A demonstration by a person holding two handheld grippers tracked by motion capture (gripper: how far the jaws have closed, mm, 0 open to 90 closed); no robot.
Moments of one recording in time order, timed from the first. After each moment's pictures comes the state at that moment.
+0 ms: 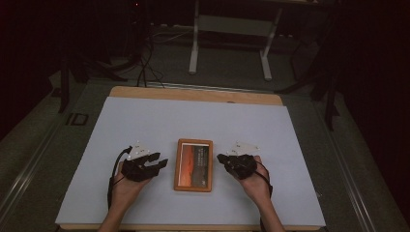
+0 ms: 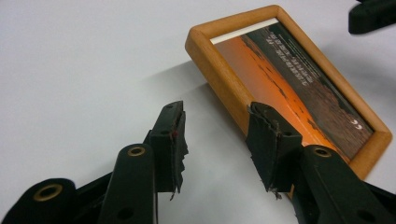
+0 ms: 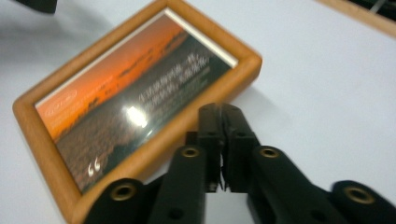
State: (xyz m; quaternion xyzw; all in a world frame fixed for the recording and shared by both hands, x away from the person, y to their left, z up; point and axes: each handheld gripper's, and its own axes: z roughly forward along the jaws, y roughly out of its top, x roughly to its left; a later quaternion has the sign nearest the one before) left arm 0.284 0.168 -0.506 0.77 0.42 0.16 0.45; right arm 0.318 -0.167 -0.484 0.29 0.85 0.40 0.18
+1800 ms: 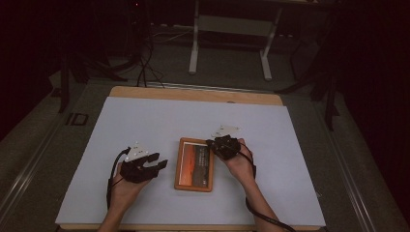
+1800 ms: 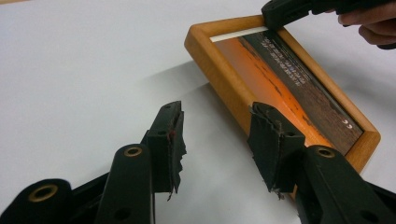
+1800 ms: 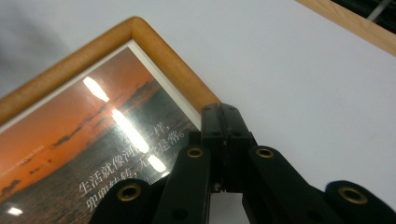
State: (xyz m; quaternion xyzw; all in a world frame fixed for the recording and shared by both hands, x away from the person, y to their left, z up) left arm 0.281 0.169 -0.503 0.77 0.41 0.16 0.46; right arm 0.378 -0.128 -0.494 0.29 0.86 0.38 0.18
